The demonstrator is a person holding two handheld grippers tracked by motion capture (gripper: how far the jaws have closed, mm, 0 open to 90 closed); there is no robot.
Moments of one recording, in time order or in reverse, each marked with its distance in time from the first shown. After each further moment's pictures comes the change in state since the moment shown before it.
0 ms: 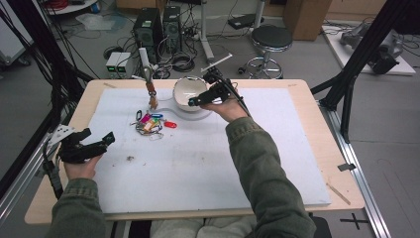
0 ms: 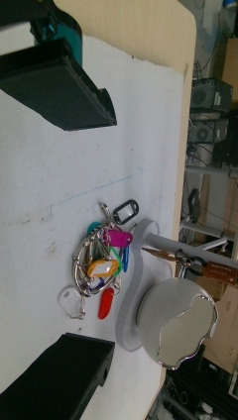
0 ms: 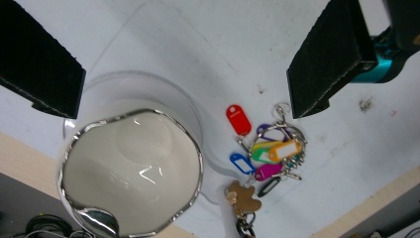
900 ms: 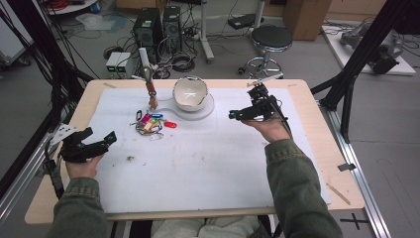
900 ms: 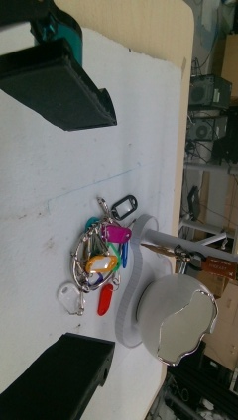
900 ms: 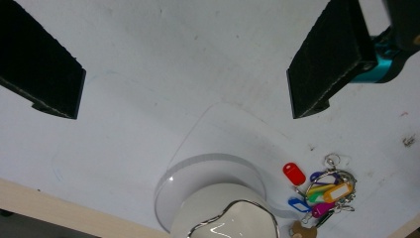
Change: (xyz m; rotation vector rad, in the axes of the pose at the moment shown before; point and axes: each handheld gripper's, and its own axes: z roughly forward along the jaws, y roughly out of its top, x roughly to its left) left arm -0.004 0.001 0.003 -0.001 -0.010 0.005; right arm -0.042 -0.089 -0.078 -0.036 -0.120 0.125
